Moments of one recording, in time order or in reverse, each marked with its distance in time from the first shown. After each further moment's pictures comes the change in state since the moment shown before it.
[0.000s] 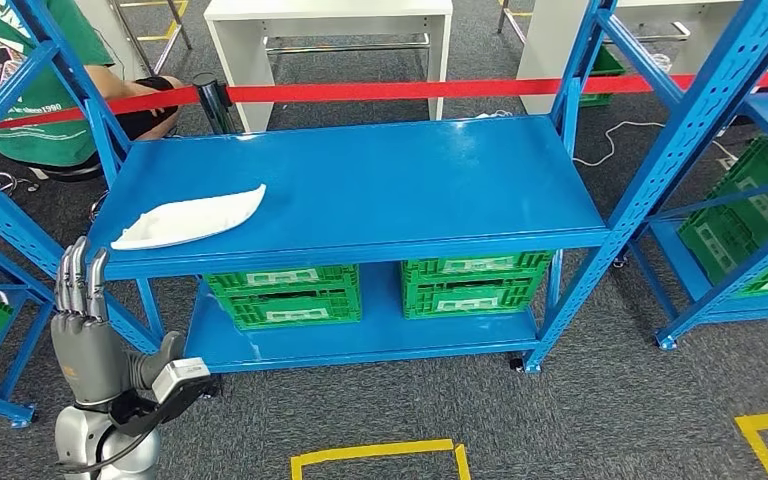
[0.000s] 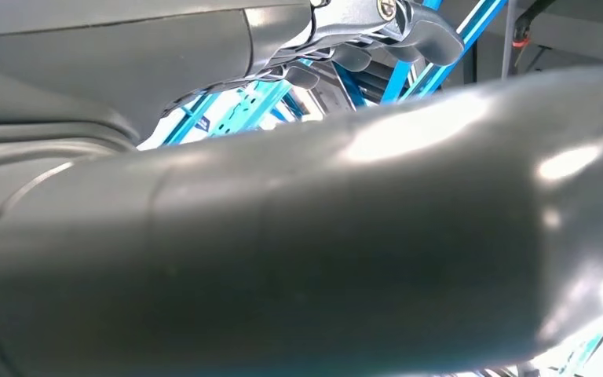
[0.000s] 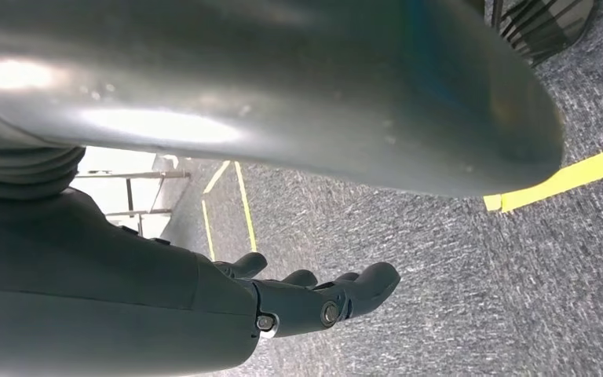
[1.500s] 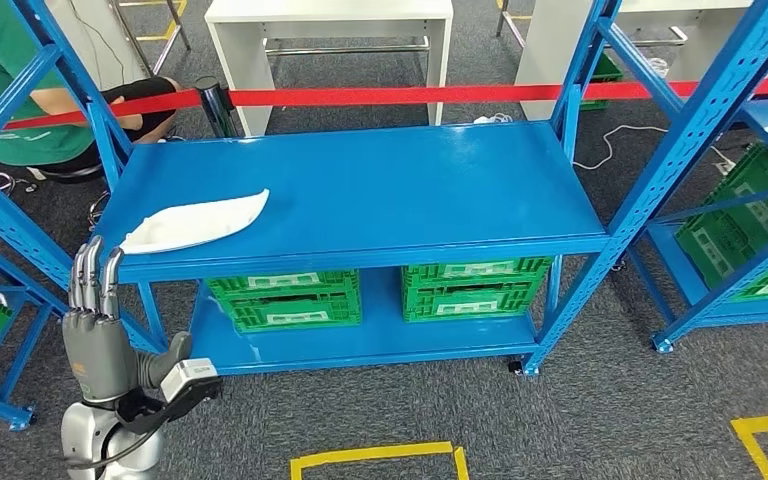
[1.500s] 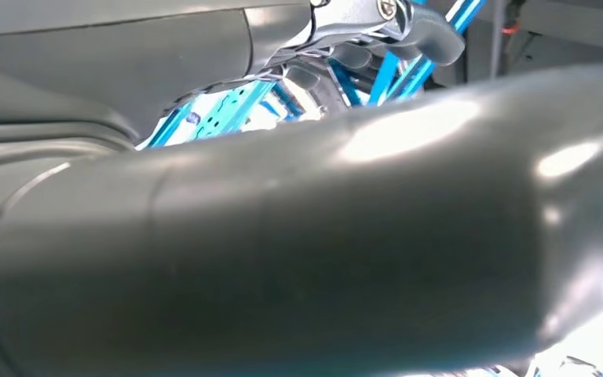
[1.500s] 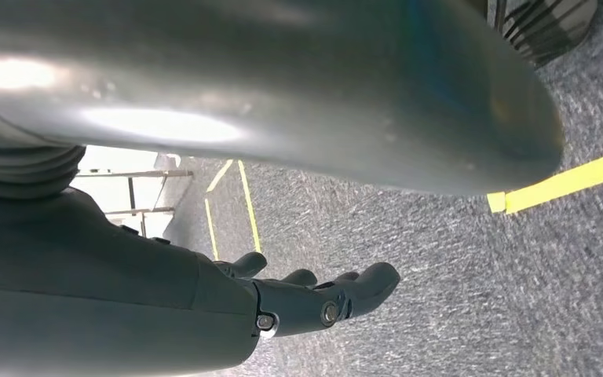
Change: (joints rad) left arm -0.009 0.008 -0.018 0.032 -0.027 0.000 0.000; right arm -0.001 0.001 -0.004 0.000 0.011 -0.001 0.001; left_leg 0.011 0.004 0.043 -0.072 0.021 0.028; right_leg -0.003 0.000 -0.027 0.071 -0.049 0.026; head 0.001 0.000
